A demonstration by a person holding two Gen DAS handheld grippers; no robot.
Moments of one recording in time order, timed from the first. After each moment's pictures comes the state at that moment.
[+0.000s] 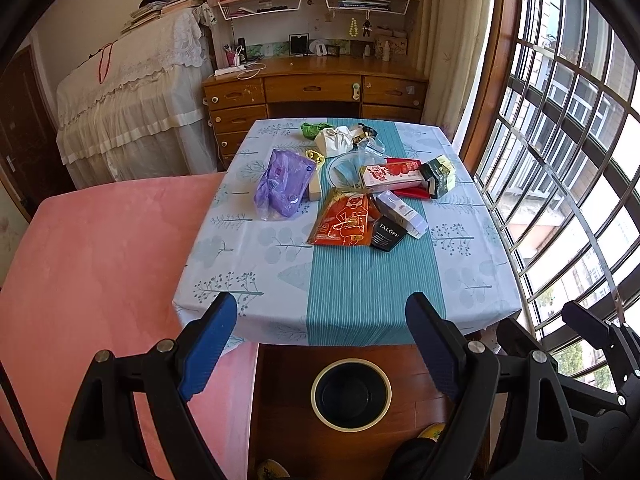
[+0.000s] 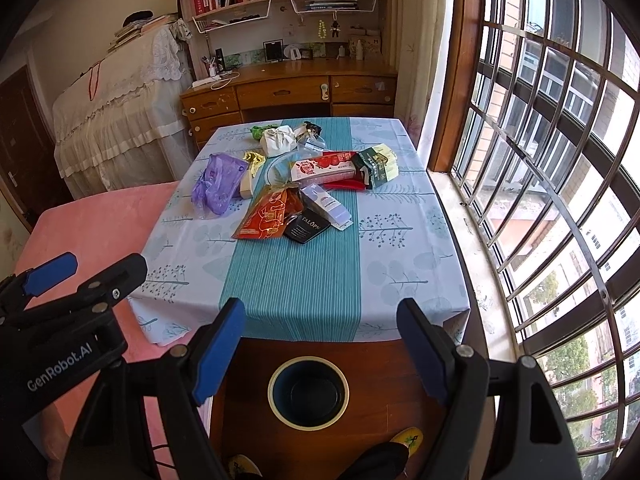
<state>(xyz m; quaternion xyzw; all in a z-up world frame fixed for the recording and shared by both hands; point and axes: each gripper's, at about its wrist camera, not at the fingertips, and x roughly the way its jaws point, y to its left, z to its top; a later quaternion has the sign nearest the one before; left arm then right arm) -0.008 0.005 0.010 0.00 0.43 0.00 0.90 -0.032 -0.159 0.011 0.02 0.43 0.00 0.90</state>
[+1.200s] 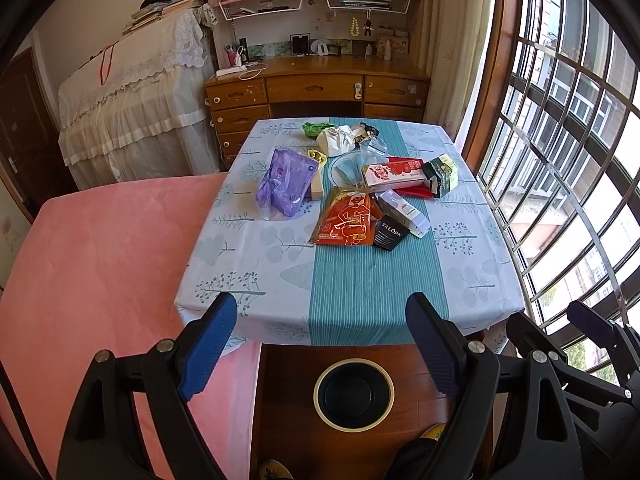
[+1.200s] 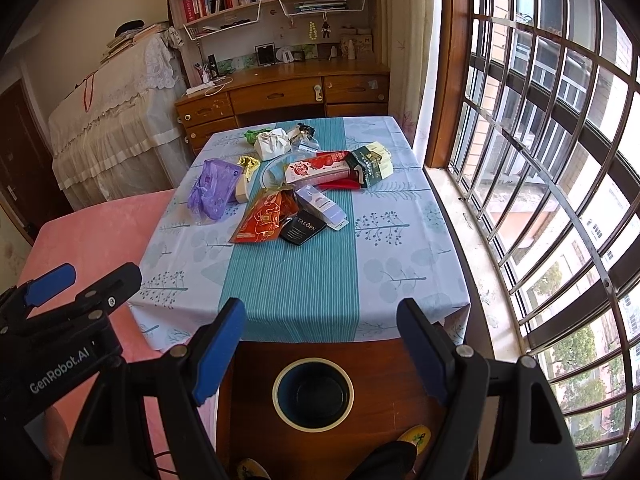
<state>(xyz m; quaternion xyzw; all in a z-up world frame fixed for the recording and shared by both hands) -0.013 0.005 0.008 0.00 0.43 0.01 0.90 -0.033 -0.166 0.010 0.03 0.43 0.00 0.90</state>
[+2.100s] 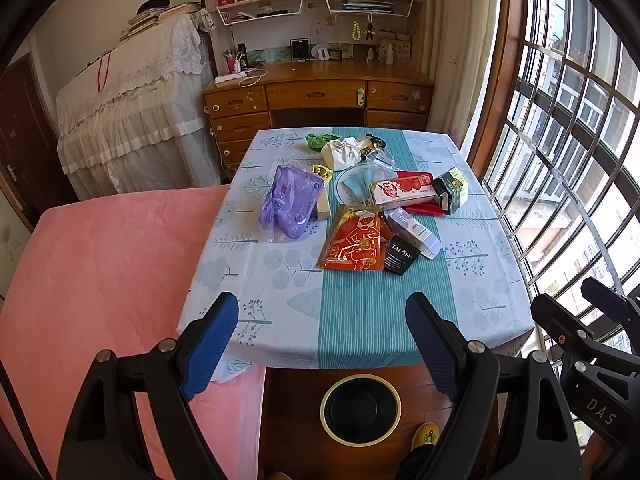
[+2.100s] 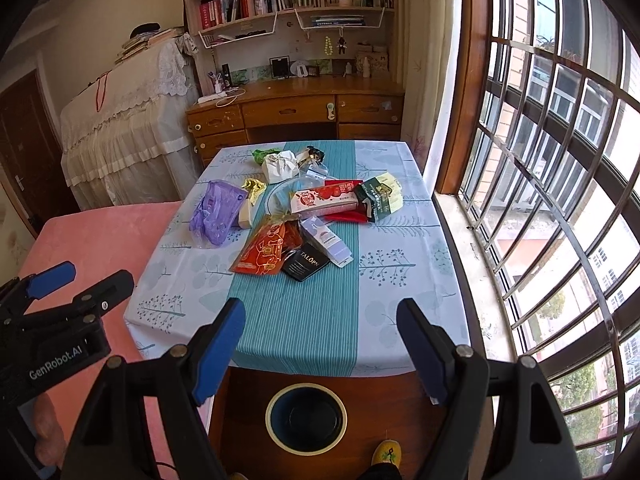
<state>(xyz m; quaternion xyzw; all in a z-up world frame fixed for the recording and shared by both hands) 0.041 0.014 0.016 0.01 0.43 0.01 0.90 0.023 -0.181 0.020 0.01 0.41 0.03 0.91</state>
